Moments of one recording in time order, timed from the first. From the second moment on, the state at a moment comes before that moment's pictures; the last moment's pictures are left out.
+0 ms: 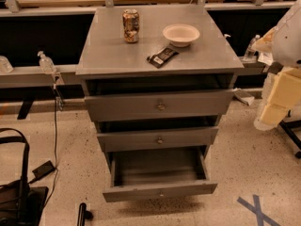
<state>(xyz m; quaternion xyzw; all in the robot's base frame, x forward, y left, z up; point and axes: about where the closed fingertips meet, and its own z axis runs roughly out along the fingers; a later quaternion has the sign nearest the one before) 0.438 -0.216 0.979 -0.60 0.78 -0.04 0.16</state>
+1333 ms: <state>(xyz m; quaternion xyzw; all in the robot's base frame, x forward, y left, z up) 0.422 -0.168 0.866 -0.59 0.76 0.10 0.24</state>
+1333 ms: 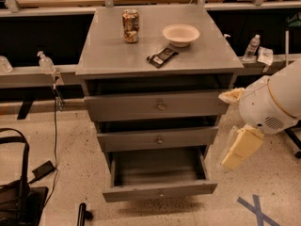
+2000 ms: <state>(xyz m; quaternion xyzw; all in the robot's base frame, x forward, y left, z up) 0.421 -0.166 0.828 -0.58 0.77 0.13 0.22</state>
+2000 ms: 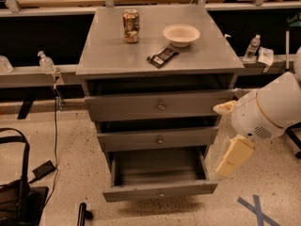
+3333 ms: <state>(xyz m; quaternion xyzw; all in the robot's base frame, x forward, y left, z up) 0.380 -0.134 0.583 -0.51 0.75 0.31 0.27</state>
